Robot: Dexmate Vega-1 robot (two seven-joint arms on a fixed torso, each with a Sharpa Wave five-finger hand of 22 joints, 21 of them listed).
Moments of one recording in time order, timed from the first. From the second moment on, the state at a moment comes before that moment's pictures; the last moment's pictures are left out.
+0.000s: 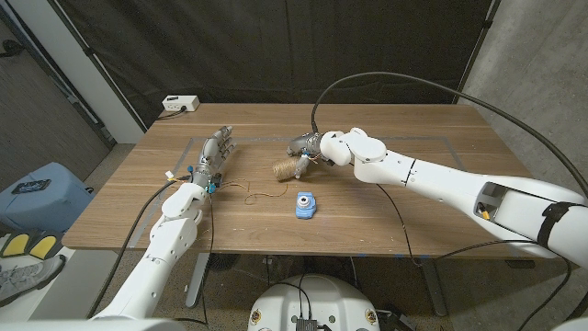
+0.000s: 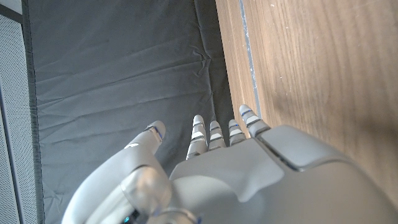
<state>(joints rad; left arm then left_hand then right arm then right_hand) 1.02 0.31 0.01 -1.38 -0.51 -0.21 -0.17 0.34 0.17 0.63 0.08 0.18 0.20 0.06 0.19 0.18 0.01 0.05 0.22 0.20 -0.05 0.11 0.19 0.18 0.07 0.10 0.22 0.18 -0.24 -0.52 -1.21 -1.60 -0.65 -0.32 0.44 0.99 -0.11 0.43 -0.17 0.24 0.56 -0.09 0.32 0.22 0.57 -0.07 0.43 0.33 0.43 -0.05 0.31 0.28 0.40 -0.01 0.21 0.17</state>
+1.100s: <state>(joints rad) 1.01 0.31 0.03 -1.39 -0.50 -0.20 -0.16 0.34 0.17 0.64 0.08 0.18 0.20 0.06 0.19 0.18 0.02 0.05 0.22 0.20 -0.05 0.11 0.19 0.18 0.07 0.10 0.22 0.18 -0.27 -0.56 -1.17 -1.65 -0.62 -0.30 0.41 0.99 -0.11 0.43 -0.17 0.23 0.58 -0.09 0.32 0.21 0.58 -0.07 0.44 0.34 0.44 -0.05 0.31 0.30 0.40 -0.01 0.21 0.17</state>
